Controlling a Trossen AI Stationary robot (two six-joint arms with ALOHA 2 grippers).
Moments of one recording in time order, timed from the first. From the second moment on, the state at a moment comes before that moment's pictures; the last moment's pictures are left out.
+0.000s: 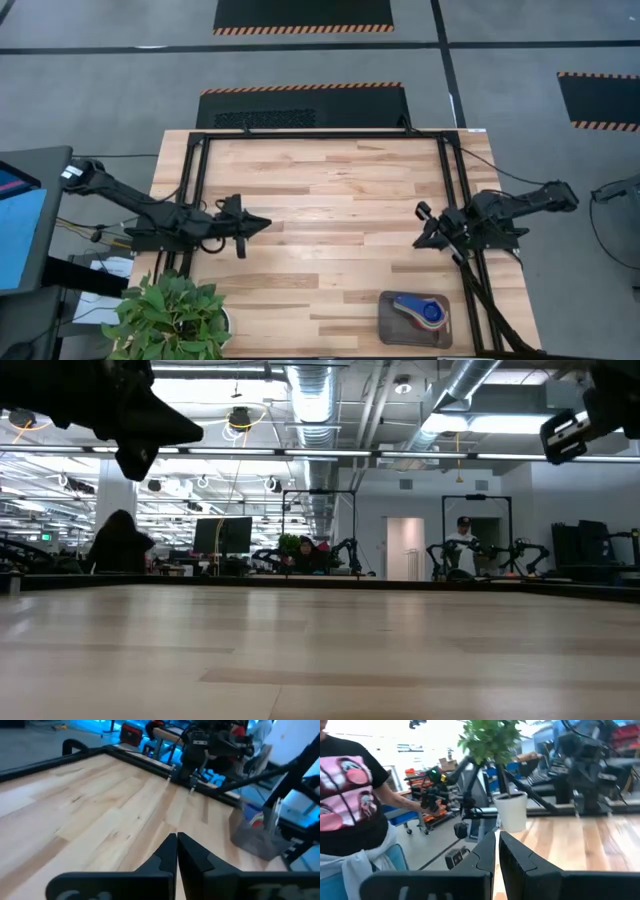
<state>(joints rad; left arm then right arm) -0.35 0.80 0.27 0.31 -0.53 -0.48 0.23 0.09 0.04 0.20 -0.24 0.25</state>
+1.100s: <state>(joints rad) -0.13 0.42 0.01 0.39 -0.45 -0.21 0.07 0.00 0.04 0.06 -0.30 0.28</state>
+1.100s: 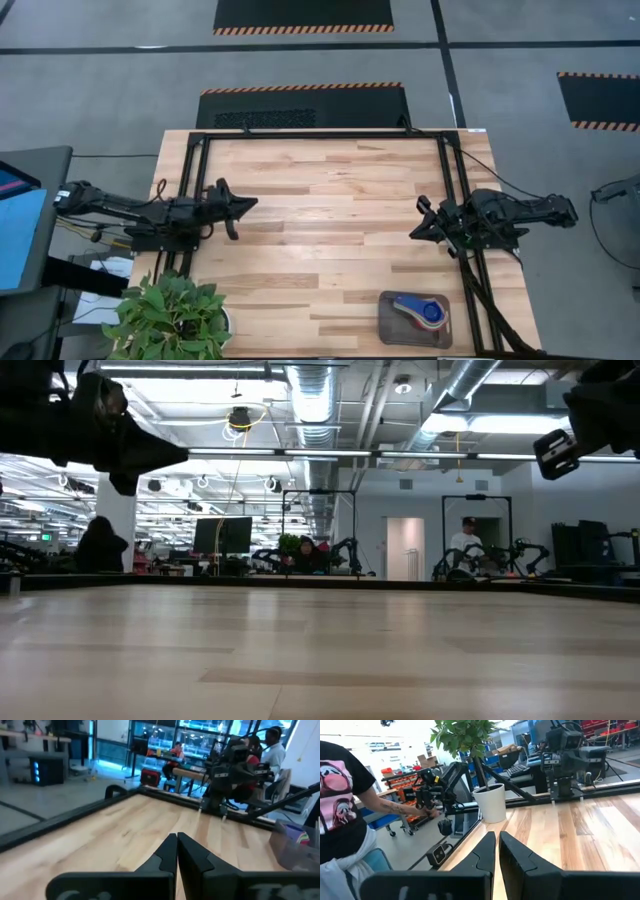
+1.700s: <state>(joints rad) -0.13 0.39 0.01 0.15 -0.45 -0.20 -0.09 0.00 0.01 0.08 -0.37 0.19</state>
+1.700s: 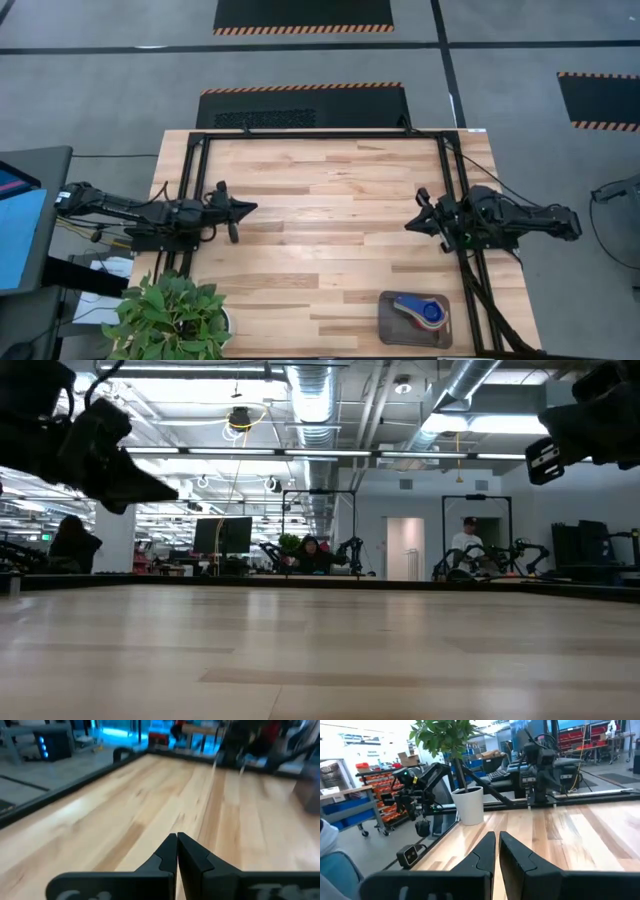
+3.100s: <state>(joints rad) -0.11 0.00 0.03 0.01 -0.17 0.17 -0.09 0.02 0.01 0.07 -0.34 0.35</state>
